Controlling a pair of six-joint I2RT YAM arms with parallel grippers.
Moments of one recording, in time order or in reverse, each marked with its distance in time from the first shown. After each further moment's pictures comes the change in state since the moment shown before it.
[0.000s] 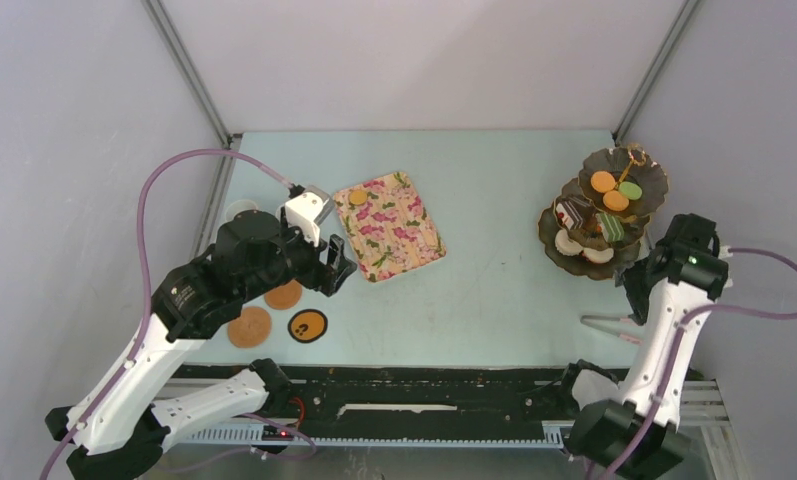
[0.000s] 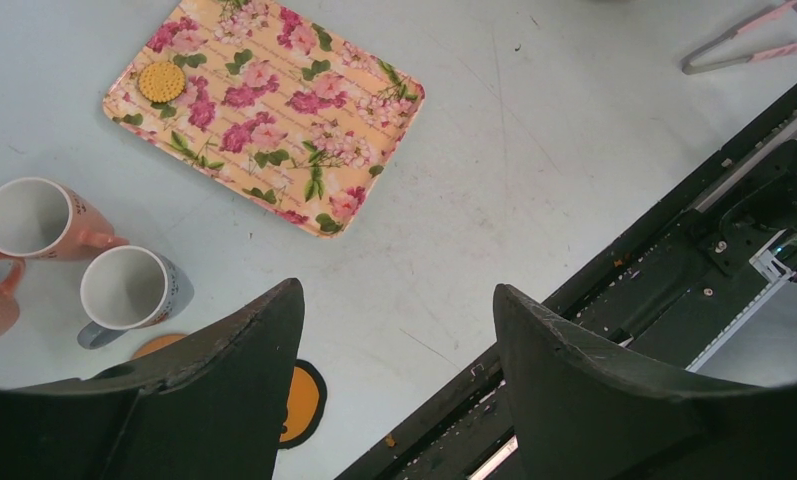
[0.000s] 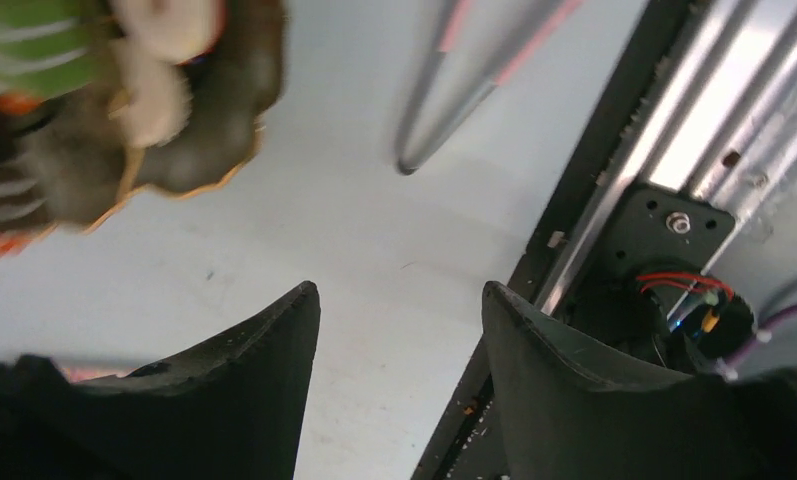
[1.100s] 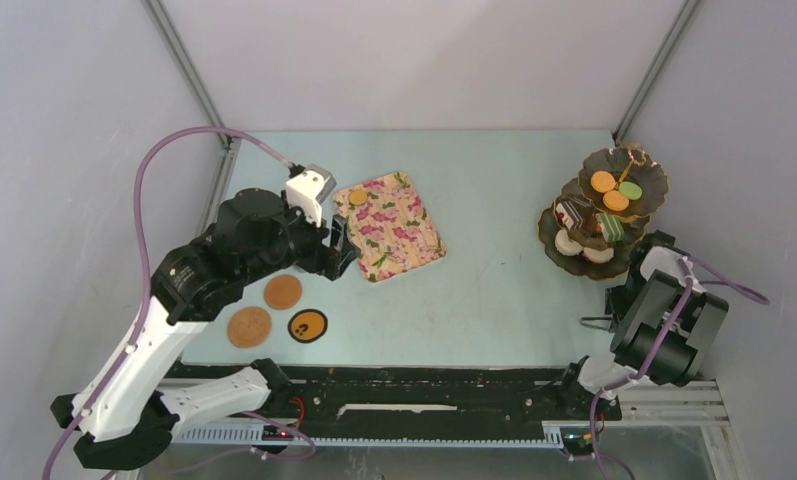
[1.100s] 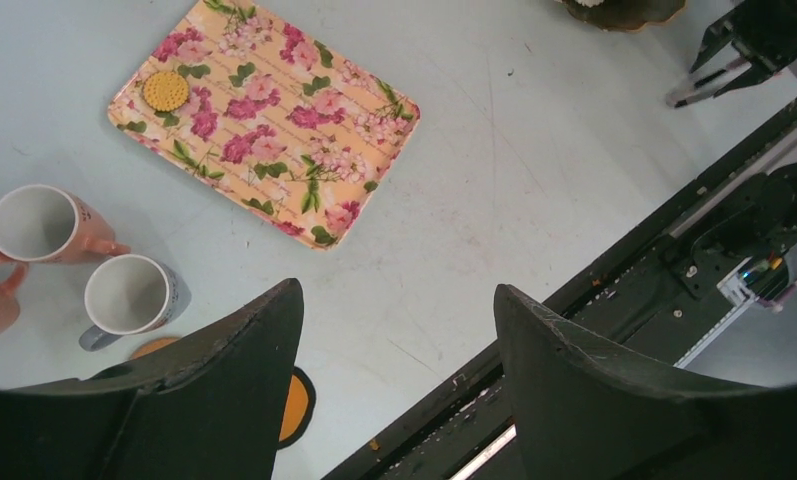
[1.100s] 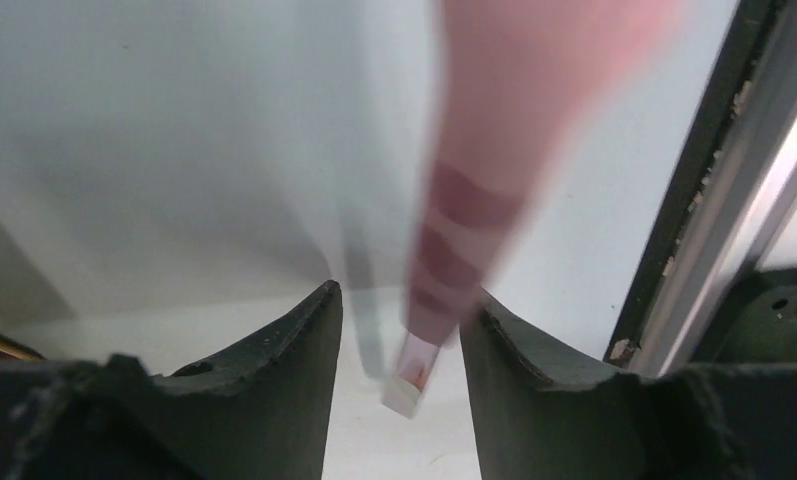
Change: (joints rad) left arm 0.014 0.111 0.158 -0.059 0.003 -0.034; right arm -0.047 0.543 -0.338 0.441 0.153 0.291
